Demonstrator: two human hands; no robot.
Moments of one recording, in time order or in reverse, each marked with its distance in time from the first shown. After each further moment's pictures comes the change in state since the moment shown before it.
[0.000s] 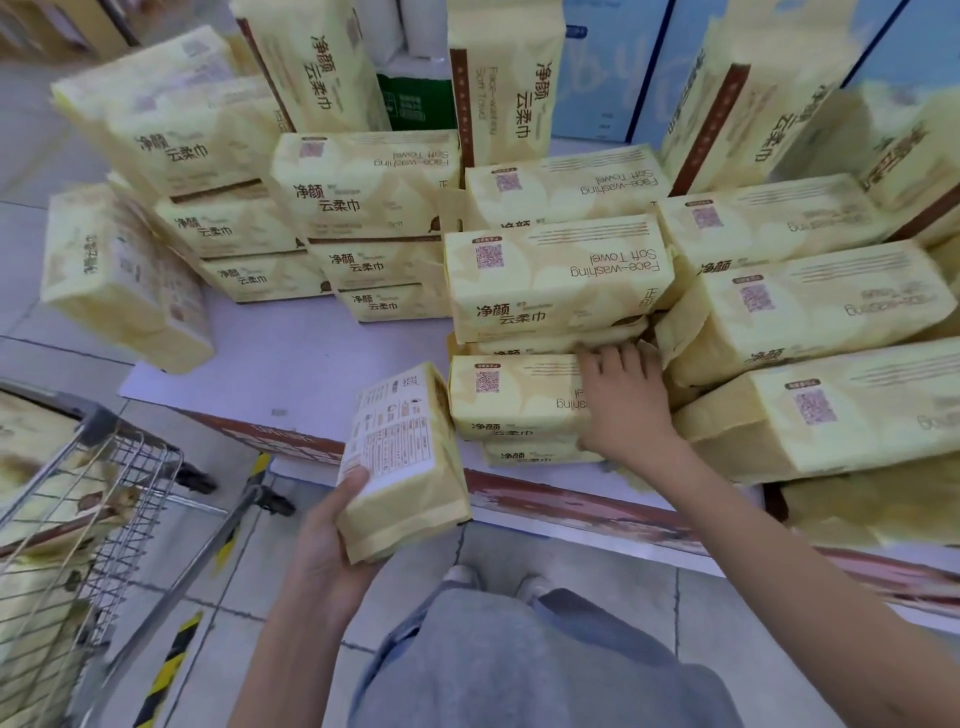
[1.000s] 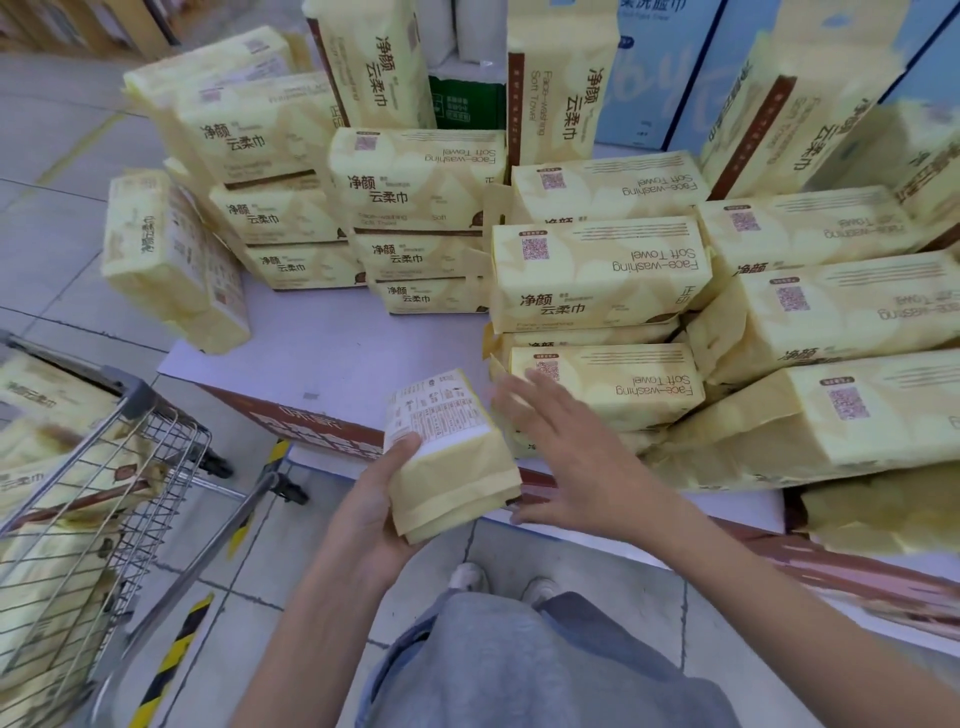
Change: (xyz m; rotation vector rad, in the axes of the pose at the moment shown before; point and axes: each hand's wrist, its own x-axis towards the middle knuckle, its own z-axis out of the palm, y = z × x) left_hand -0.023 0.014 0.012 0.021 -0.022 -0.075; right_hand -0.060 -0.065 -0.035 0.432 0.128 -0.593
